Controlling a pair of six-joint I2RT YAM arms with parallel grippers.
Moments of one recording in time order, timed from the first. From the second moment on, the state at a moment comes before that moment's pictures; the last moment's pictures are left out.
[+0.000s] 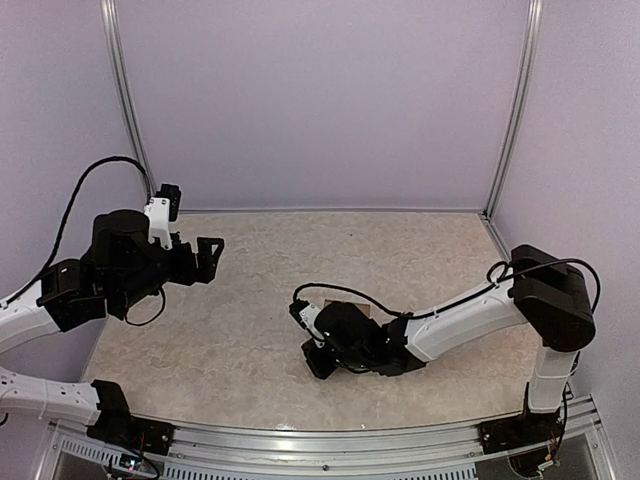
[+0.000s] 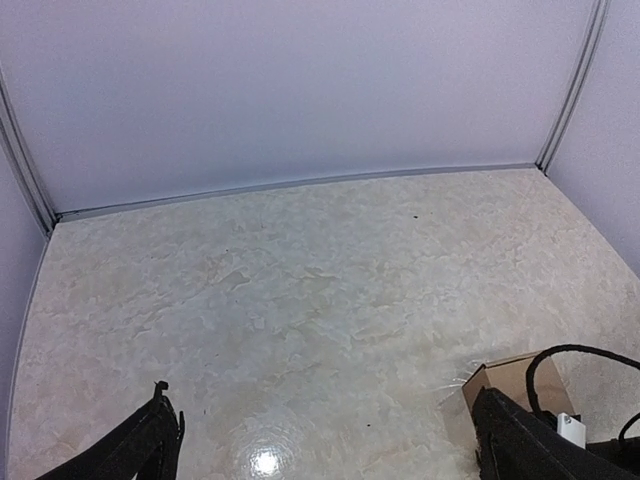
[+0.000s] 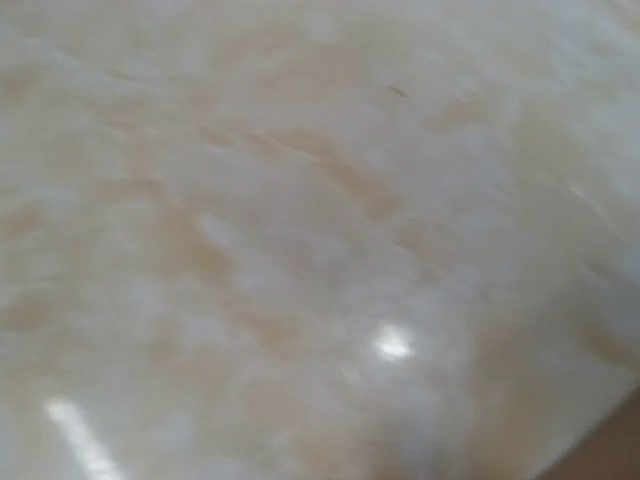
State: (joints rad) left arm -0.91 0.89 0.87 -0.35 -0.57 -0.31; right arm 1.21 1.90 1.00 0.22 0.20 0.28
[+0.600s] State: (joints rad) left arm -0.82 0.91 0.82 -0.34 -0.53 -0.35; right arm 1.10 1.92 1.00 0.17 0.29 0.35
